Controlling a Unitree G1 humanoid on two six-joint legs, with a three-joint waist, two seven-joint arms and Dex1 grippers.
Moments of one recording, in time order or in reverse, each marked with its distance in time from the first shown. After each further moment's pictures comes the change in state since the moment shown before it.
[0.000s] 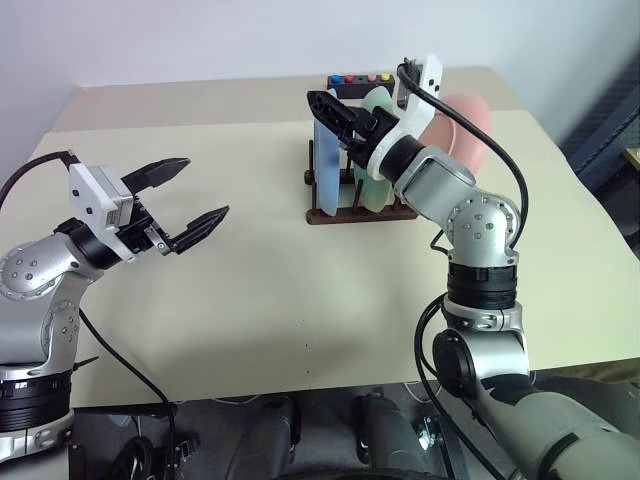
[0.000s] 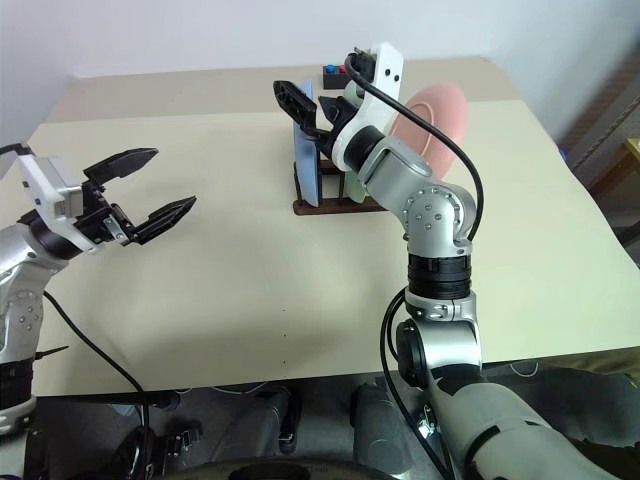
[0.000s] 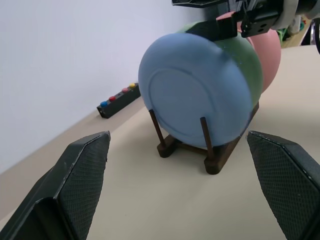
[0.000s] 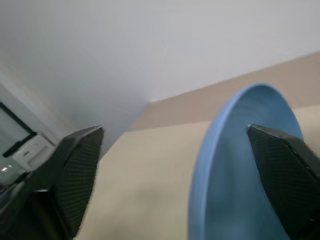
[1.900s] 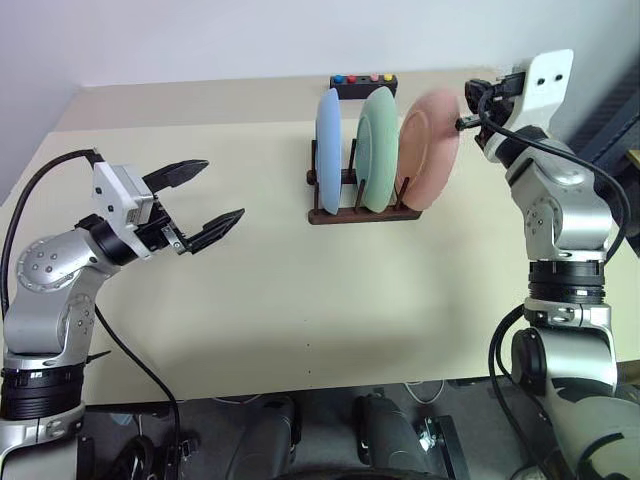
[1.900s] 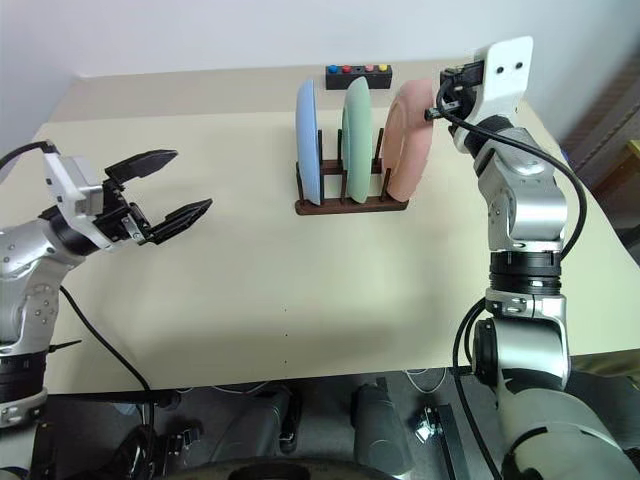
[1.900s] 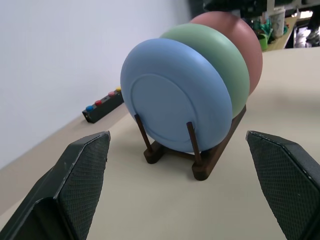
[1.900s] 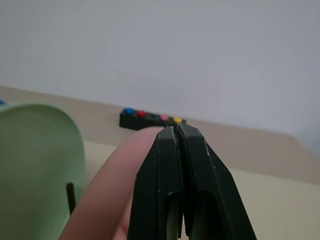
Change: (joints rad) left arm -0.047 -0.014 -0.069 0.020 0.014 -0.005 -0.011; right arm 0.069 -0.379 -0.036 0.215 -0.576 -0.406 0.294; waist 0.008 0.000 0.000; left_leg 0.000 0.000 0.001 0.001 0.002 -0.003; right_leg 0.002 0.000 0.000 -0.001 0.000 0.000
